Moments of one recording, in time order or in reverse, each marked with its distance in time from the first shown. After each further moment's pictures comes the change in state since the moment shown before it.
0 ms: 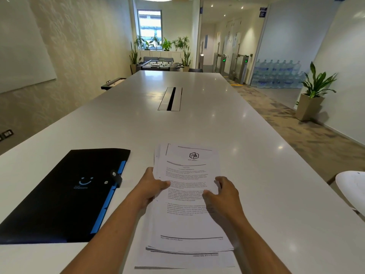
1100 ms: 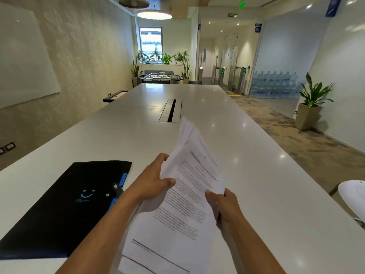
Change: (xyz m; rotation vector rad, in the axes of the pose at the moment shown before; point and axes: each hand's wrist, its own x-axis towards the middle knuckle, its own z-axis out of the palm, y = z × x) left_hand -0.049 0.078 0.000 0.605 -0.133 0.472; right_hand 0.012 -0.005 0.002 0.857 -0.153 0.209
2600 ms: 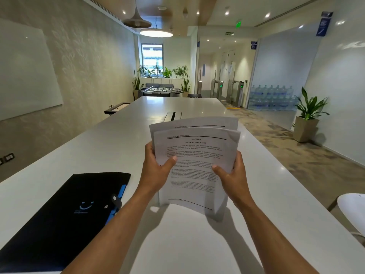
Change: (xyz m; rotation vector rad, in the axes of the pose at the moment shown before) left_hand 0.033 0.028 0.008 -0.390 0.507 0.206; right_hand 0.005 -0.101 0.023 -0.462 0.018 -0.745
